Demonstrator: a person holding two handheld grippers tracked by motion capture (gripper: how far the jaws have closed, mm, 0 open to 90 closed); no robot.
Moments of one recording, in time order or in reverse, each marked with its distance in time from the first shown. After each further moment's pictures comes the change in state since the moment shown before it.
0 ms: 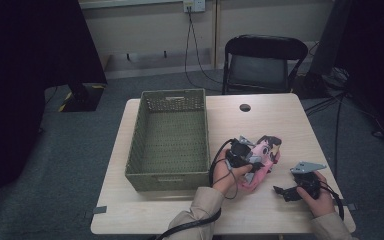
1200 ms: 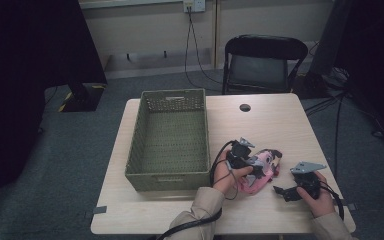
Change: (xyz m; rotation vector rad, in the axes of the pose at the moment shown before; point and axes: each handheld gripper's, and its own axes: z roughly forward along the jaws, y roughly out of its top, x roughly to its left) left arm 0.003 -0.003 0.007 -0.007 -0.022 0.001; right arm 0.000 0.000 0.000 0.000 0.001 0.000
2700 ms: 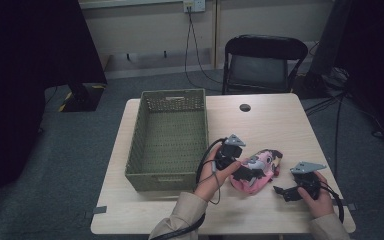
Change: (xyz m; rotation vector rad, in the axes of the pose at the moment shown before) left arm -0.016 -0.004 -0.072 -0.109 -0.085 0.043; right arm 0.000 0.000 0.000 0.000 -0.001 0.000
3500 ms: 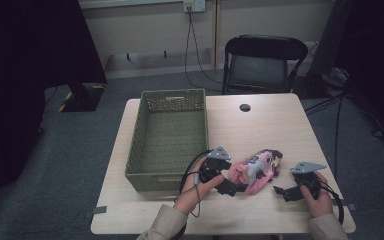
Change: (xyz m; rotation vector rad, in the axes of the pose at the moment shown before) left arm -0.007 -0.036 -0.030 0.017 -0.098 0.042; right arm 0.000 0.000 0.000 0.000 0.000 0.000
